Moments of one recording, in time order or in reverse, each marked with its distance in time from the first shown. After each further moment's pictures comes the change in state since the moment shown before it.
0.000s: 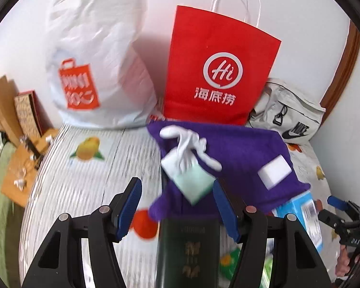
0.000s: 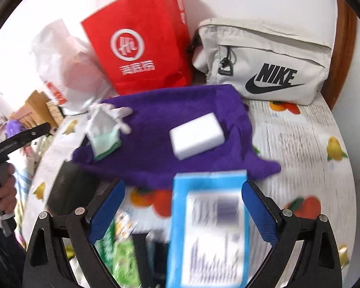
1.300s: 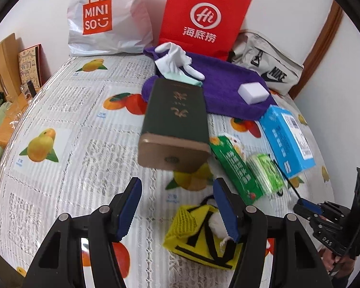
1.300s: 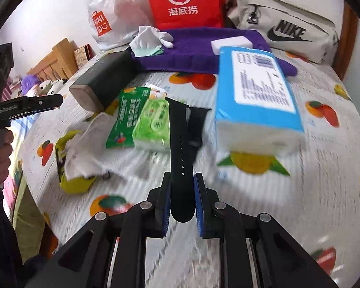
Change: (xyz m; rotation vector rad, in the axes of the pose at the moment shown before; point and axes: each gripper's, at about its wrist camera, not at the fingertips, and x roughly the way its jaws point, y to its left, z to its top) left arm -0.048 -0.002 -0.165 -0.008 0.121 -0.072; right arm -0.025 0.027 -0.174 -0.135 0.093 0.023
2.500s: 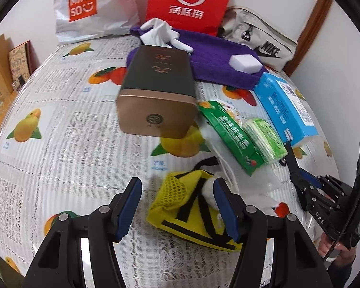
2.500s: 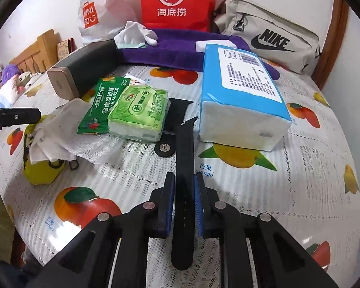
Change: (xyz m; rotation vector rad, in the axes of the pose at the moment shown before) left arm 0.018 -0.014 -0.031 0.070 0.069 -0.012; right arm 0.021 0.012 -0.013 -0.056 -0.075 -0.174
